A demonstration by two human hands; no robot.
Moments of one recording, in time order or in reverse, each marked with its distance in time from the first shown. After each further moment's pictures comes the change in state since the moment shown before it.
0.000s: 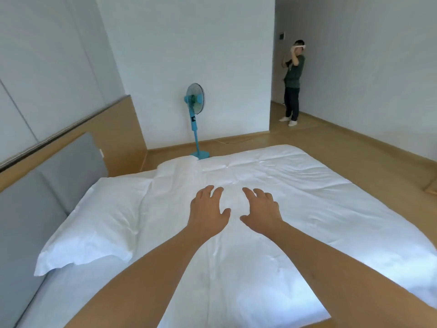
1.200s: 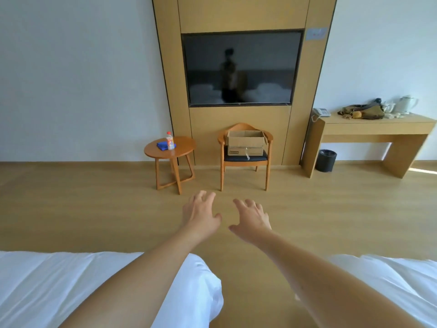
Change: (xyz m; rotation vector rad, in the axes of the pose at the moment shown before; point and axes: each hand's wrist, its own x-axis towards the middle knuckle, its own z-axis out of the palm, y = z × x) left_hand 0.259 0.762 0.325 -0.283 -0.460 1.154; right_hand -0.048 0.667 -0.221 -0.020 0.360 1.266
